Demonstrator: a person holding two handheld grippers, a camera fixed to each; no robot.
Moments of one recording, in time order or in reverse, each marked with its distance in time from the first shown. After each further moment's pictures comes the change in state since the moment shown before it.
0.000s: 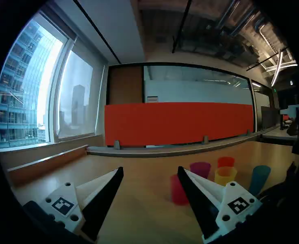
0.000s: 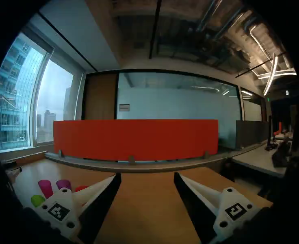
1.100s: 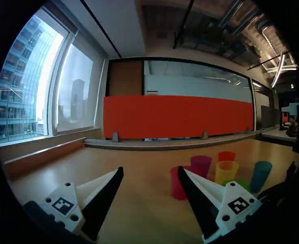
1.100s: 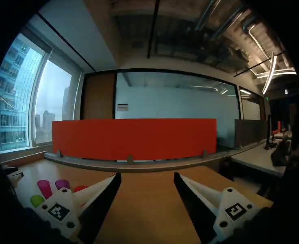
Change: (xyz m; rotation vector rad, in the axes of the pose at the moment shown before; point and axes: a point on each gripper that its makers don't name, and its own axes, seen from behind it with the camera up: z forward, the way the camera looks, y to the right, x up) left arm -0.024 0.000 0.007 -0.011 -0.043 -0.021; right arm -0.002 0.005 -0.001 -0.012 -0.003 0.005
